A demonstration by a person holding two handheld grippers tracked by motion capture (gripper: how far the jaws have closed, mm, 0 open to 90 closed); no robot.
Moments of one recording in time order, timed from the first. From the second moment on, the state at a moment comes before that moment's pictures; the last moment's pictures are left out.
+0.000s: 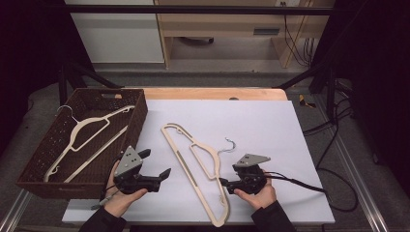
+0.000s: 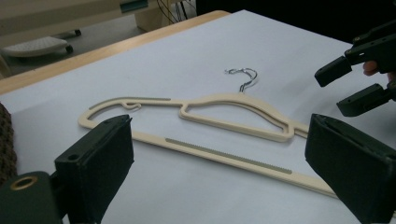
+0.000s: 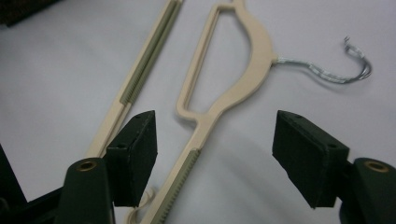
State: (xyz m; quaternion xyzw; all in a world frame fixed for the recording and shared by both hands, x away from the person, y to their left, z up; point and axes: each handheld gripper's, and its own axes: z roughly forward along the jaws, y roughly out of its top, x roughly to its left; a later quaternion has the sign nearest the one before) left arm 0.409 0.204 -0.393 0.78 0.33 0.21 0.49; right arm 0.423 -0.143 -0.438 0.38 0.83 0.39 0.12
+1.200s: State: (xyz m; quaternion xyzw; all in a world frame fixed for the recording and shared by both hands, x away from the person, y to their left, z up) left arm 0.415 0.189 -0.411 0.81 0.32 0.19 0.44; right arm 0.424 -0.124 -0.463 0.47 0.82 0.32 0.04
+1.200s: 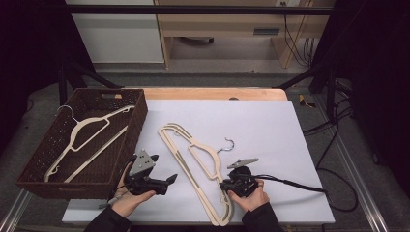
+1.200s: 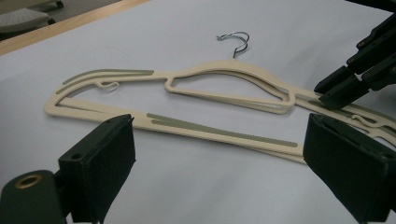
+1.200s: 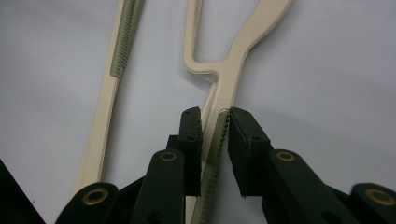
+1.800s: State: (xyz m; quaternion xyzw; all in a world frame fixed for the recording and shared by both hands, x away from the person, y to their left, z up) left arm 0.451 0.142 -0.412 0.84 0.30 0.17 0.42; right arm 0.426 -0.129 -0.459 0.47 0.82 0.33 0.06
